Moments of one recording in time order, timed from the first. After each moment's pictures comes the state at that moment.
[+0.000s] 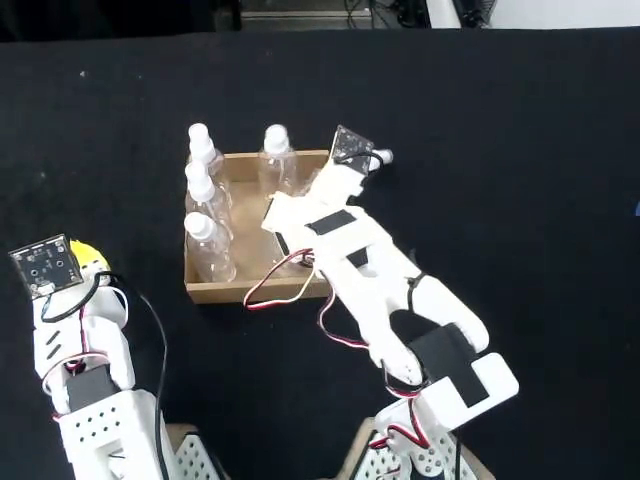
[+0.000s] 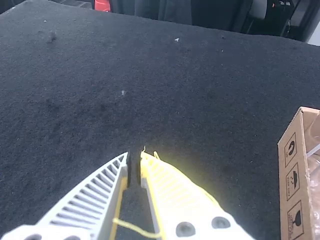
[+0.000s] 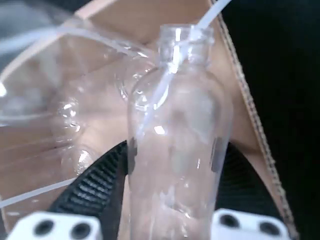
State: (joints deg) left arm -30.0 -88.8 96.5 20.6 -3.2; right arm -26.5 3.7 35.6 28.4 -48.2
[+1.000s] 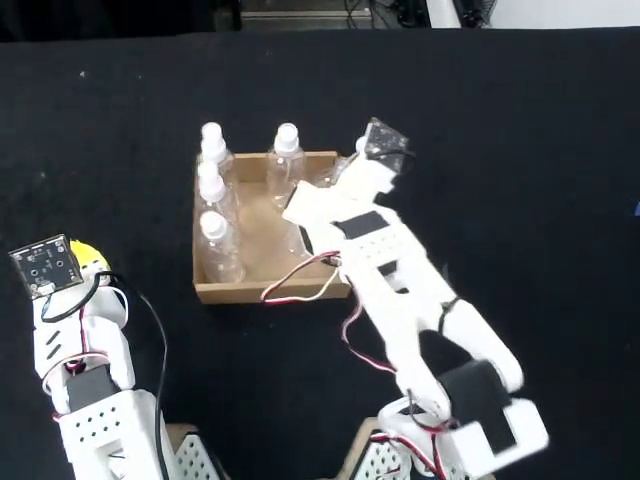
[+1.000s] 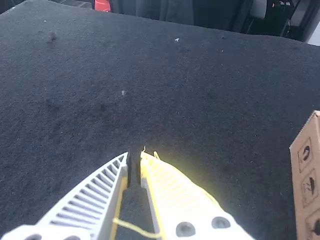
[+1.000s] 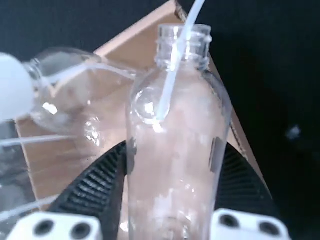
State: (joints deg) left arm -30.0 -88.8 96.5 20.6 -3.2; right arm -21.3 -9.1 41.0 31.3 -48.0
